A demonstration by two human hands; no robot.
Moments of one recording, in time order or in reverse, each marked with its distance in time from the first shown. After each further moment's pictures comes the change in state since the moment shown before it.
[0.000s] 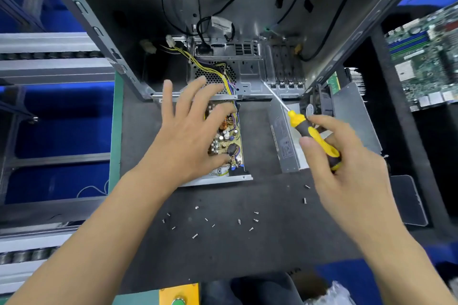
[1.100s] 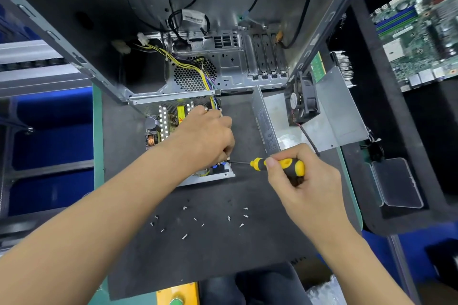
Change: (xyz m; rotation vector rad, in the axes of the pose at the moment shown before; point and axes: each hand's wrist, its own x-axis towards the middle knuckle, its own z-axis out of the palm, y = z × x) left_hand 0.047 0.033 0.022 0.267 -0.535 0.253; right_hand -0.028 0.033 0.032 0.237 -0.007 0.060
